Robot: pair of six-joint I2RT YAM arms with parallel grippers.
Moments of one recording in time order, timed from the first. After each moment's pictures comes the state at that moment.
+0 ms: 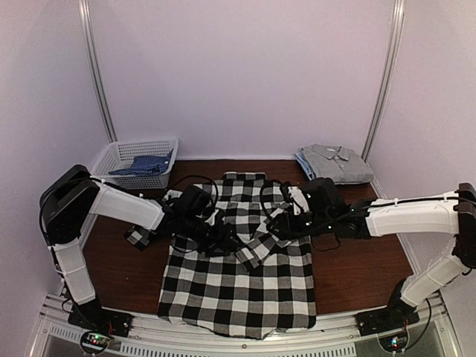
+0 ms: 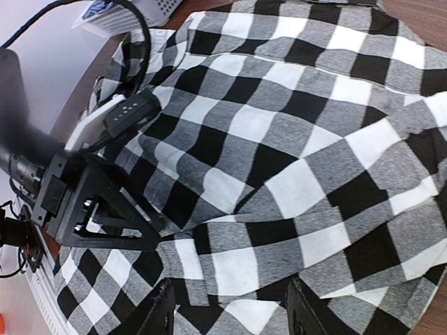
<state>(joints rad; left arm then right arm) -0.80 1.86 0.99 0.02 0.56 -0.99 0.83 1.44 0.82 -0.04 -0.07 0.52</state>
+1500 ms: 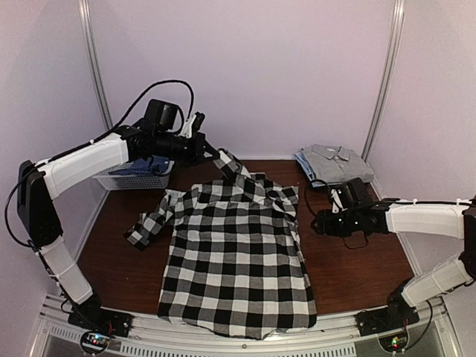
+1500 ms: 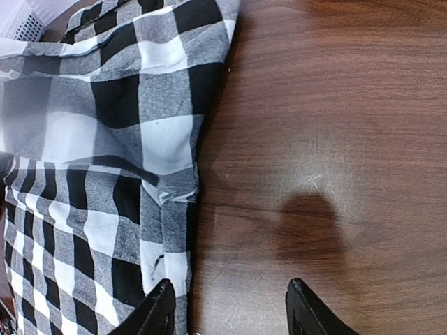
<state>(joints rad) -0.59 1.72 1.57 -0.40 0.44 -0.54 0.50 1.32 0.68 -0.21 -0.02 0.57</state>
